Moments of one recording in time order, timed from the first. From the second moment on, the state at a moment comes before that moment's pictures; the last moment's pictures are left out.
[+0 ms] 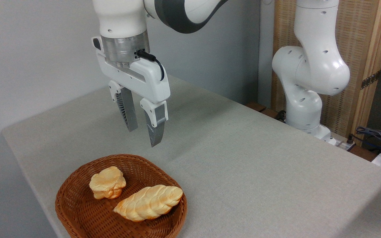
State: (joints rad) arm -0.11 -0.03 0.02 -1.81 -0.07 1.82 0.62
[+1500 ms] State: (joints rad) arm -0.09 0.12 -0.02 -1.81 -0.08 2.16 0.67
